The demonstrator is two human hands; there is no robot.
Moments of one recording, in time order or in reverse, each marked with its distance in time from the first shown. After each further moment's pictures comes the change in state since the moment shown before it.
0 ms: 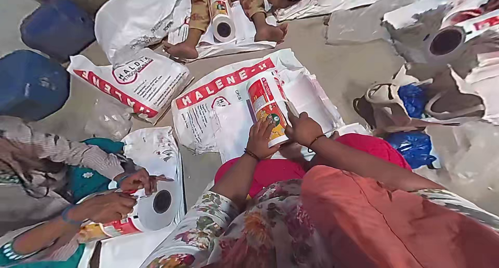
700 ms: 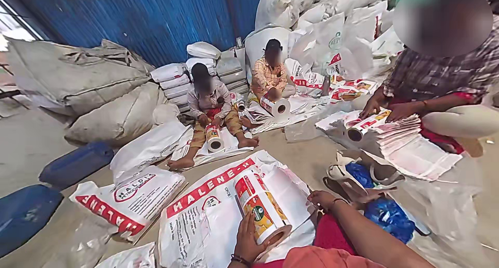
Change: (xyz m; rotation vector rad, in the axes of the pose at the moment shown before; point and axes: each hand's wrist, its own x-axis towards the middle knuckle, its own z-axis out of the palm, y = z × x) left_hand -0.002 -0.001 -0.006 -0.137 0.023 -0.137; right_hand 0.010 0.172 -0.029 0.766 -0.120 0.345
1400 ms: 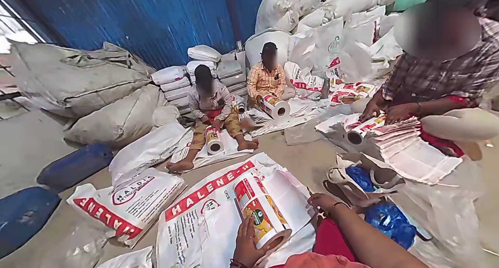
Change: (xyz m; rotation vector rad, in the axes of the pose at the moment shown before) left_hand 0.000 -0.004 0.004 -0.025 -0.004 -0.017; right_hand -0.009 -0.006 -0.001 0.071 0.012 0.047
